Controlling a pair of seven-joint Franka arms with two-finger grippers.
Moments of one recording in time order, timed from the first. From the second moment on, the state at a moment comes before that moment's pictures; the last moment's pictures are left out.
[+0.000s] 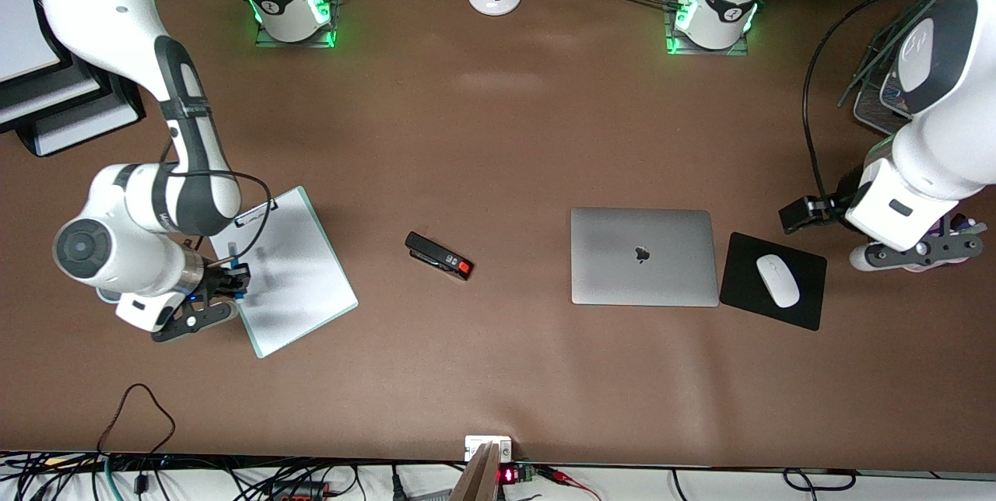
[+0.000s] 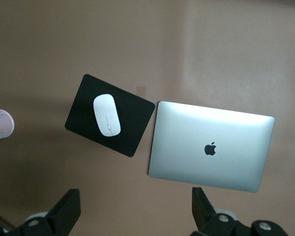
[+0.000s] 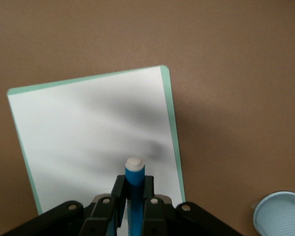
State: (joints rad) left arm 0.11 0.30 -0.26 -1.40 0.12 1.66 -0.30; right arm 0.14 0.66 -0.11 -1.43 0.07 2.09 -0.36
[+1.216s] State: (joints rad) left arm 0.11 0.20 -0.28 -1.35 0.12 1.50 -0.28; right arm 0.11 0.42 -0.11 -1.40 0.19 2.02 -1.15
